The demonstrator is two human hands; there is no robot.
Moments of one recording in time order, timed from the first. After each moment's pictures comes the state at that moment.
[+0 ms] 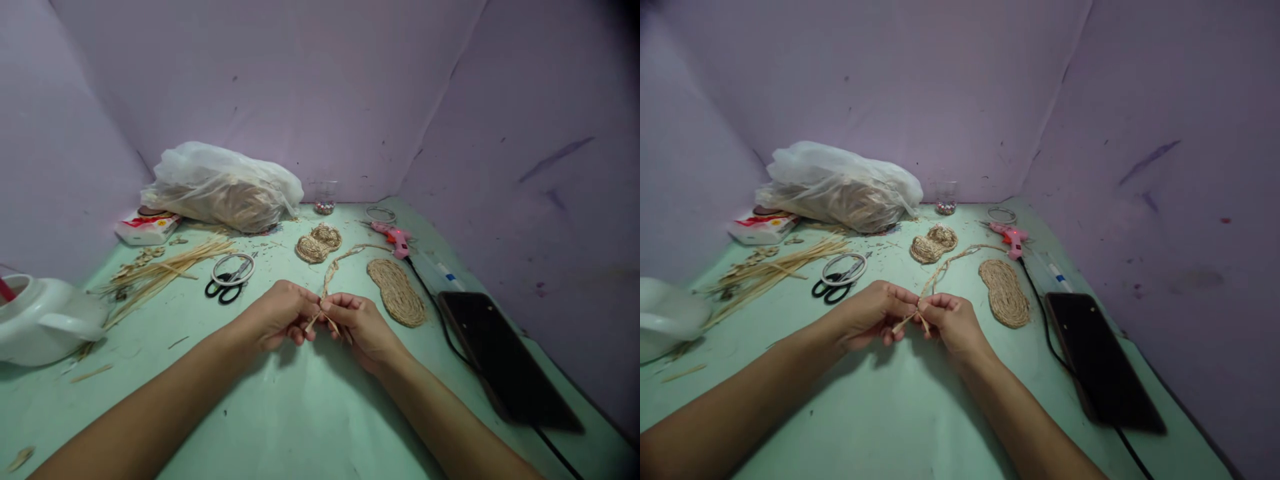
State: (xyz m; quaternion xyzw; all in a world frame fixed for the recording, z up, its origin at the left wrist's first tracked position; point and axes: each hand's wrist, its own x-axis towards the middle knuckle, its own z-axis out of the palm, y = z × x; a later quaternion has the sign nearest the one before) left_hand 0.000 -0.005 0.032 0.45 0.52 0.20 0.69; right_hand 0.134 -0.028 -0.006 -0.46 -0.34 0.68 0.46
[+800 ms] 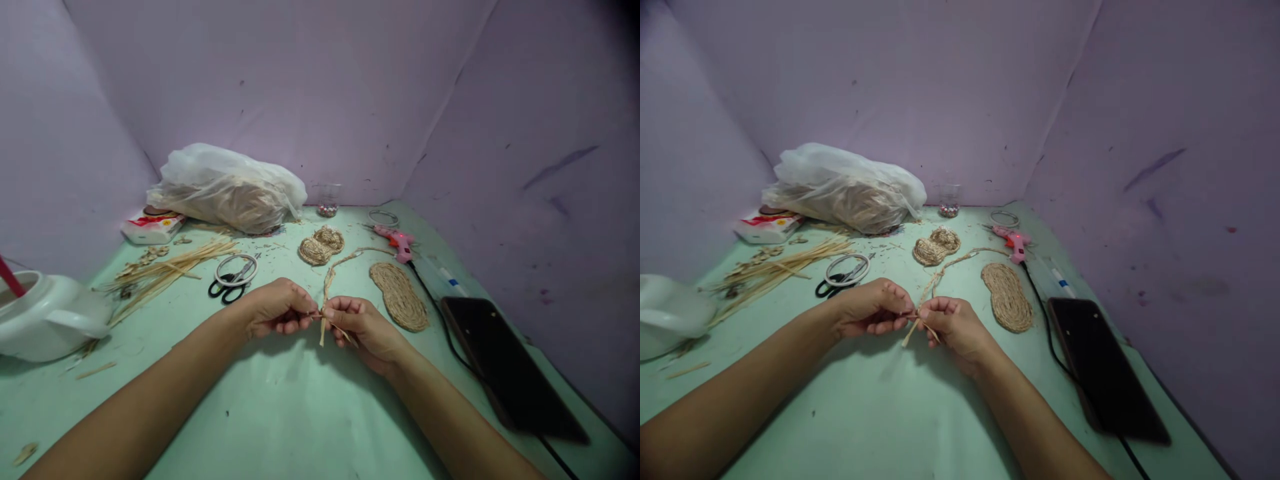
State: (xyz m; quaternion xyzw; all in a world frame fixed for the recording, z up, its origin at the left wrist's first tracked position) left_hand -0.017 0.010 0.028 0.49 0.48 0.13 0.71; right_hand 0.140 -0.027 -0.002 -0.43 -0.38 0.72 0.40
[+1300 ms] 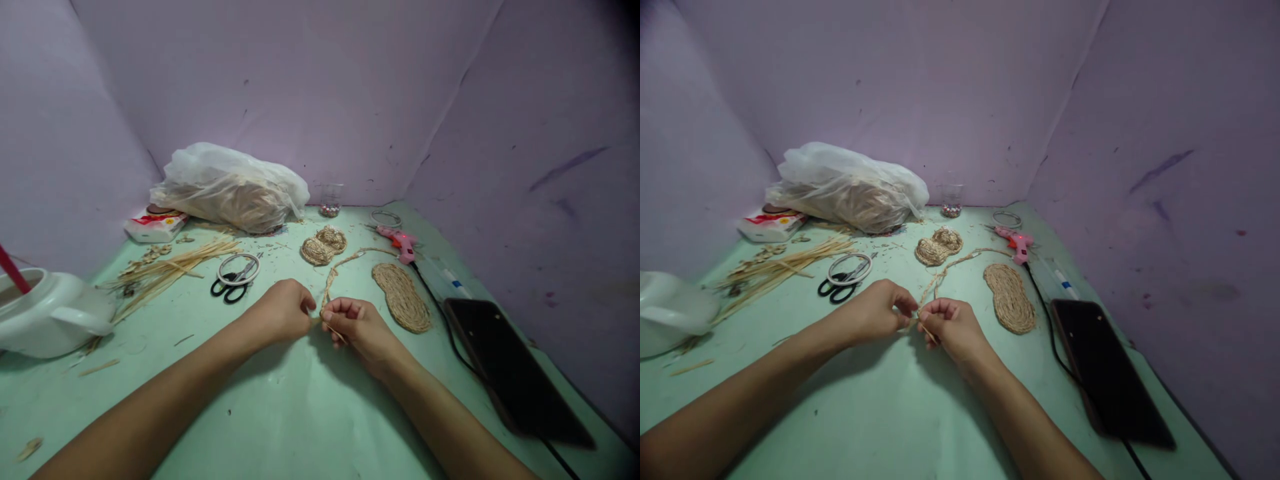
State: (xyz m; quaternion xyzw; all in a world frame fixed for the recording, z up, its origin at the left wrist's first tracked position) left_hand -0.012 0.000 0.029 0.69 0.56 0.13 0.44; right_hand 0.132 -0.030 -0.003 -0.48 -0.38 0.67 0.41
